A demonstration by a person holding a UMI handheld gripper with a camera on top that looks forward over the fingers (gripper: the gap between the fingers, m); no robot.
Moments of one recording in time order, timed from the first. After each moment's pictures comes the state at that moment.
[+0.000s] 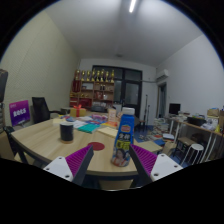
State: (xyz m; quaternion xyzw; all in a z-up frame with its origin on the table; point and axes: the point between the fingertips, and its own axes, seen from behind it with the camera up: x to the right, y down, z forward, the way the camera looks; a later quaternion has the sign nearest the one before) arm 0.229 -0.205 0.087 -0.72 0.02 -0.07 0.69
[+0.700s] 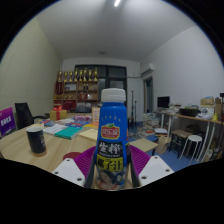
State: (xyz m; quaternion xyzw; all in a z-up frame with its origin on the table) arm 0.296 -0.059 0.062 -0.71 0.10 -0.09 0.69
